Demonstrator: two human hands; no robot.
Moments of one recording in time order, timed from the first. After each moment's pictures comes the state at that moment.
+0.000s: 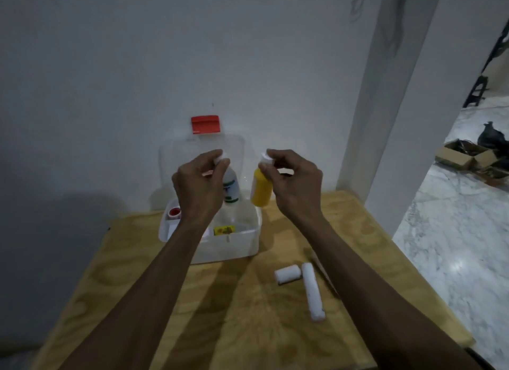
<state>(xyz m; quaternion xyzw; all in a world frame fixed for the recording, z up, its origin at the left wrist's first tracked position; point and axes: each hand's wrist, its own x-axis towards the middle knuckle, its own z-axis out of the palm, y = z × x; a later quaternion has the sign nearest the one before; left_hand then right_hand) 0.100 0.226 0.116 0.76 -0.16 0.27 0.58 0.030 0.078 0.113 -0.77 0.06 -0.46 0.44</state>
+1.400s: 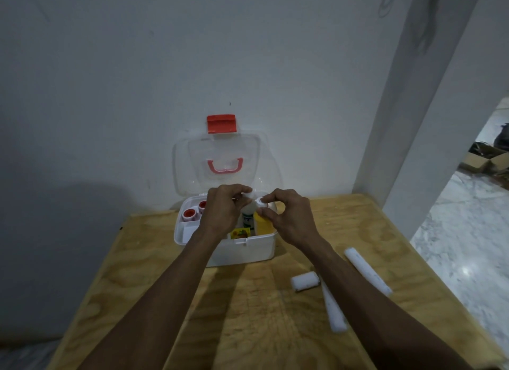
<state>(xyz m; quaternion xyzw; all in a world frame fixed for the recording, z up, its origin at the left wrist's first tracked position) 0.132 0.235 0.064 0.87 -0.27 0.11 0.40 0.064 0.082 0.039 -0.88 0.04 -0.29 0.38</state>
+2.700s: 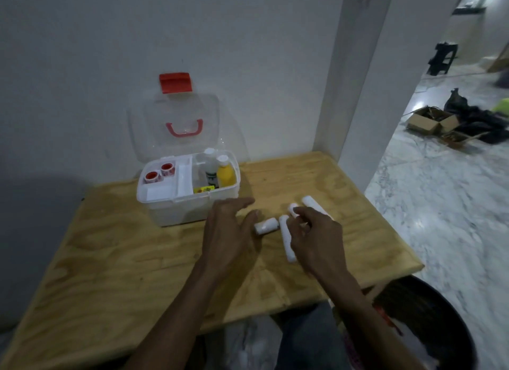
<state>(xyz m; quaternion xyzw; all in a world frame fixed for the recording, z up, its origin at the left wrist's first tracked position) -0.002 0.222 0.007 0.85 -0.30 0.08 0.43 -0.116 0.080 0.007 -0.86 0.24 -0.31 0.33</state>
